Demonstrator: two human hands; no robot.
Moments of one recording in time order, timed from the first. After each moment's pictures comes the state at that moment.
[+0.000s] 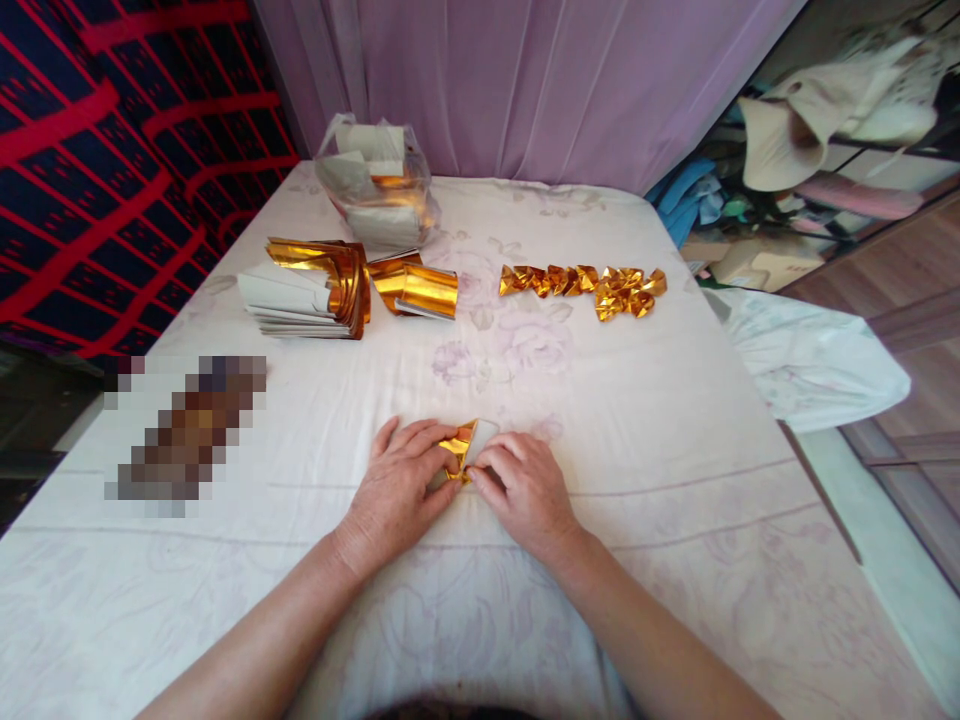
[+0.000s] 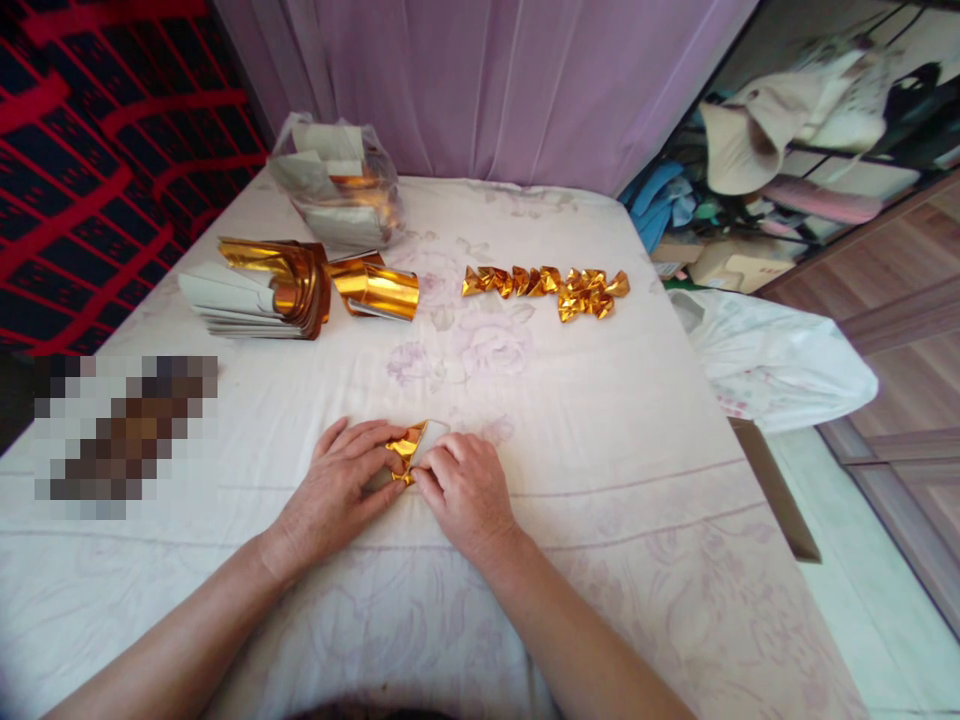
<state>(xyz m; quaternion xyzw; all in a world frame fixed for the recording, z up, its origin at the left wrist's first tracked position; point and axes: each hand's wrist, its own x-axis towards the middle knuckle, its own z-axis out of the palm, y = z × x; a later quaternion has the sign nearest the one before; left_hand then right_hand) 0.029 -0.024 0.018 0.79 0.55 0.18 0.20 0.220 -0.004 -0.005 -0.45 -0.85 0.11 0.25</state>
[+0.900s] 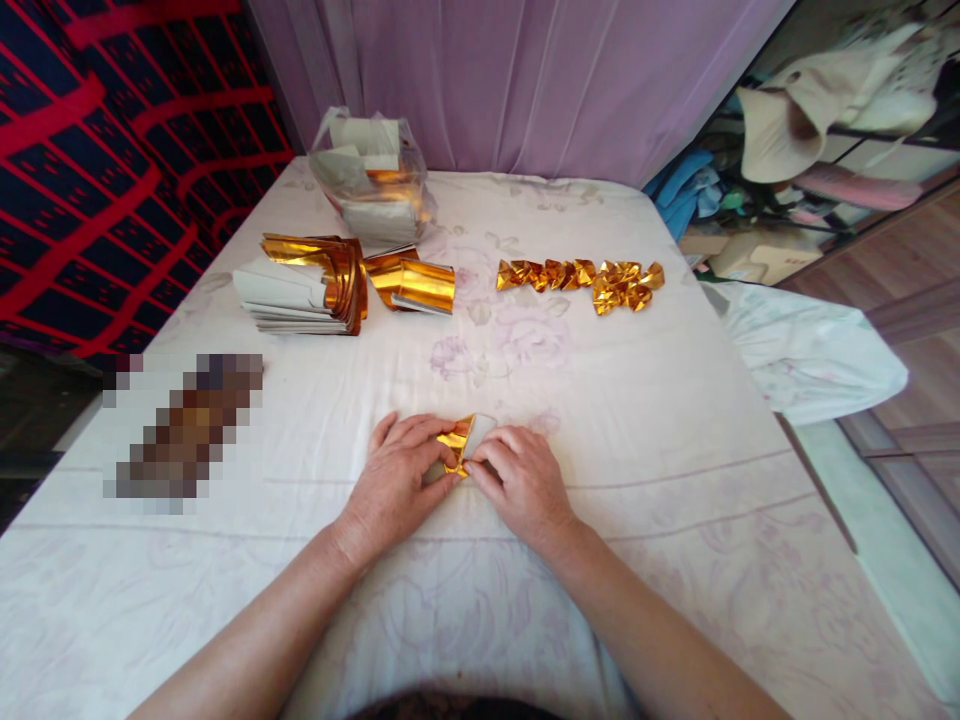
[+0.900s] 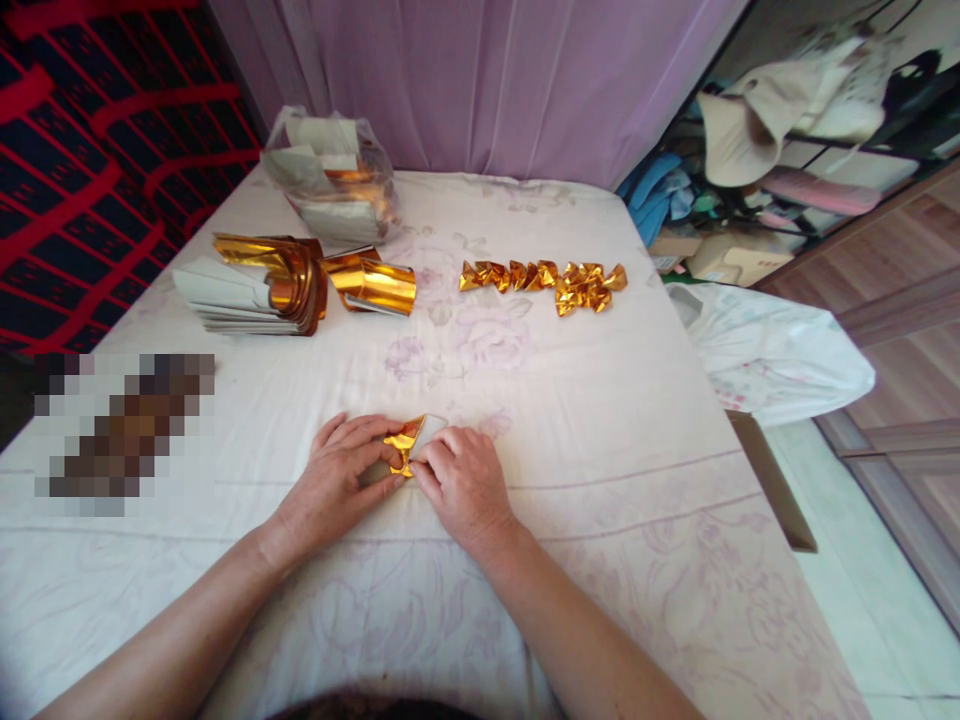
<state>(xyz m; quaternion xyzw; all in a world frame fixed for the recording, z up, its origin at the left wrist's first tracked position) 0.028 -0.022 0.015 0.78 0.55 0.20 0.22 0.220 -0.003 -0.005 -0.45 -0.85 0.10 0.24</state>
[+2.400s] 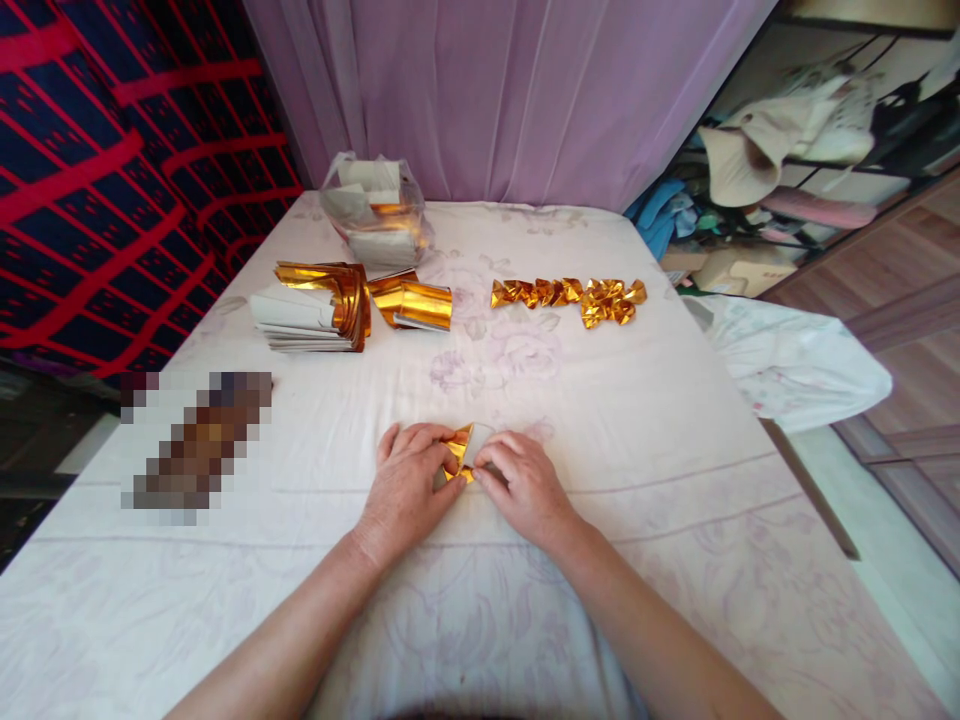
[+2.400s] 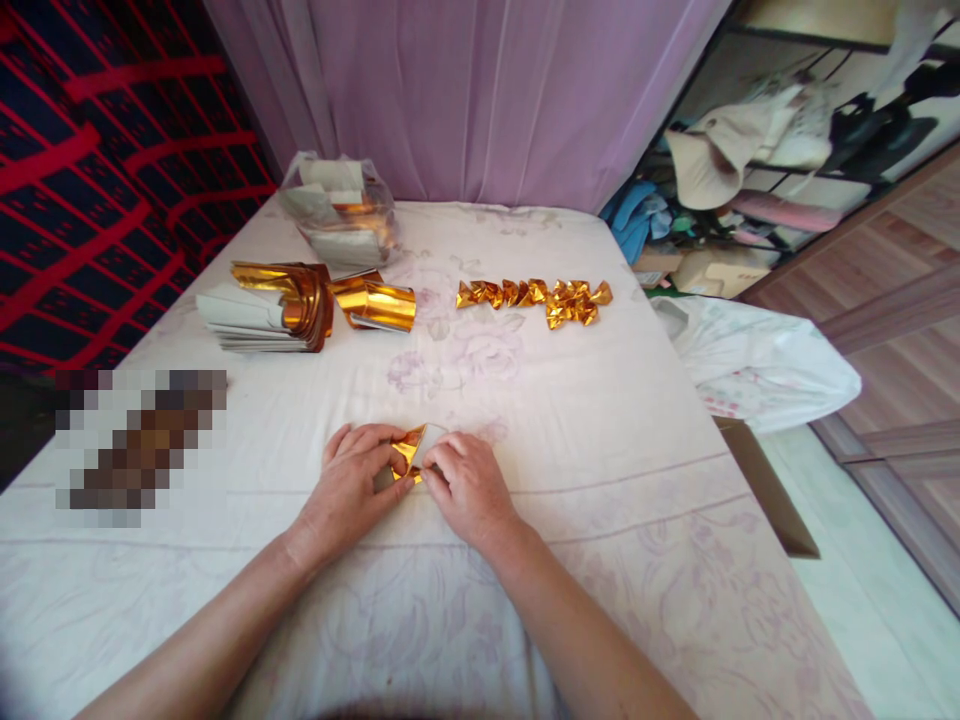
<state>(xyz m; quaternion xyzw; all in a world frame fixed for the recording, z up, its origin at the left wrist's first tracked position) 0.042 -0.022 0.020 0.75 0.59 0.21 0.22 0.227 0.004 -0.008 -0.43 -0.84 0.19 0.27</state>
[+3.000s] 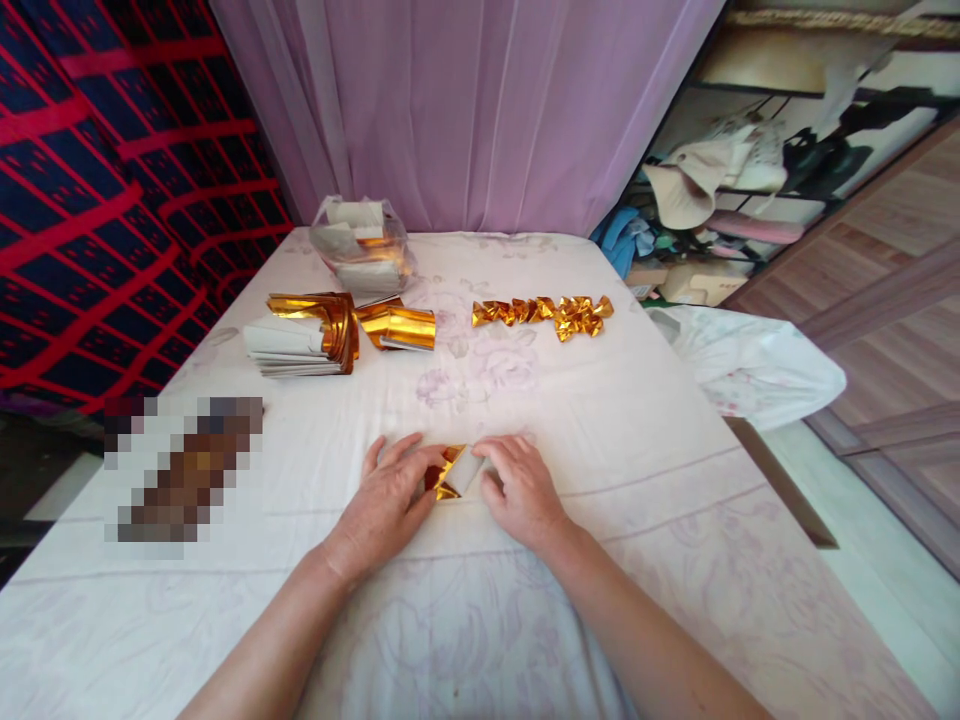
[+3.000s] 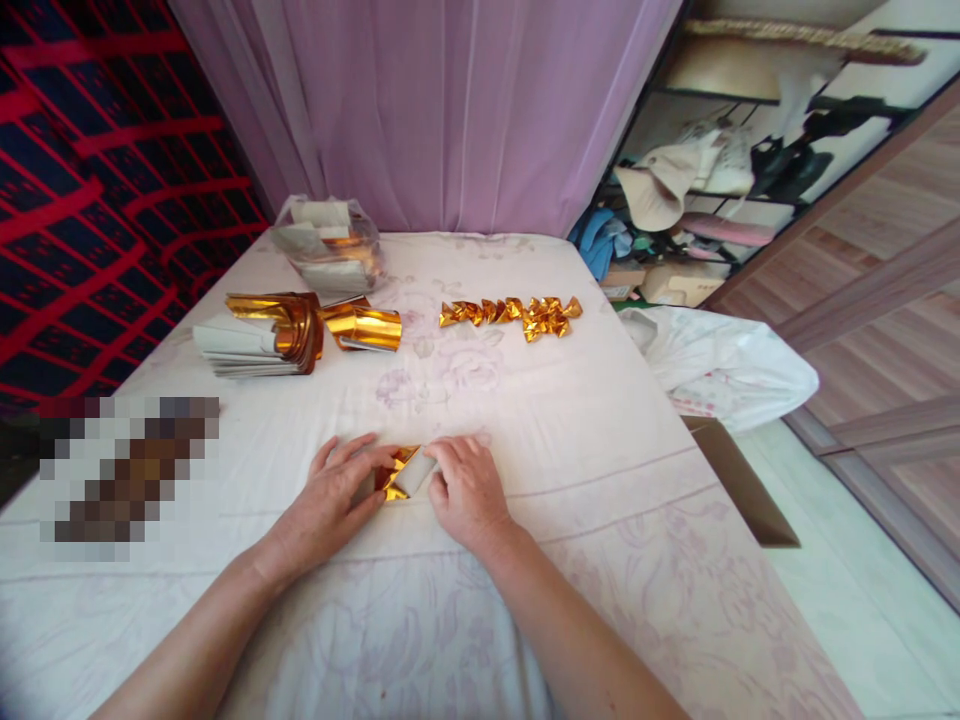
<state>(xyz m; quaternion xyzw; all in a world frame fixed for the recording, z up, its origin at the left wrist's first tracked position) 0.018 -0.021 0.011 0.82 0.52 0.17 0.19 0.235 0.003 -0.008 -0.47 -0.82 0.14 0.29</state>
